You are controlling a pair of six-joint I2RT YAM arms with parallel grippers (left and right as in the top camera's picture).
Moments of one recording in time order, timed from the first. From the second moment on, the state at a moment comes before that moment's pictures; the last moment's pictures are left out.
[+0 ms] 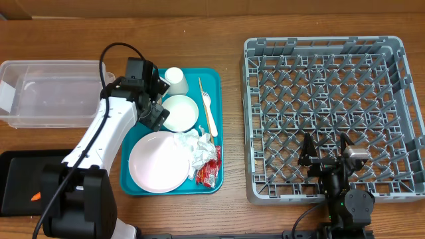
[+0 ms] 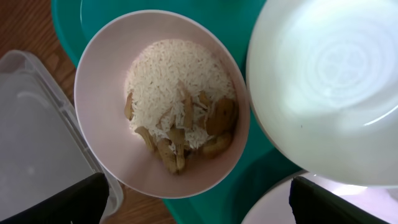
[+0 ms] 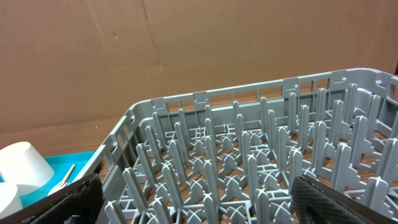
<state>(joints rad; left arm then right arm) -0.13 1.70 1.20 -0.76 -0.16 0.47 0.01 0.01 0.02 -0.04 -0.03 0.18</state>
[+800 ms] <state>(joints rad) -0.13 1.80 1.20 -0.71 -0.16 0.74 0.01 0.01 0.02 -0.04 -0.03 0.18</state>
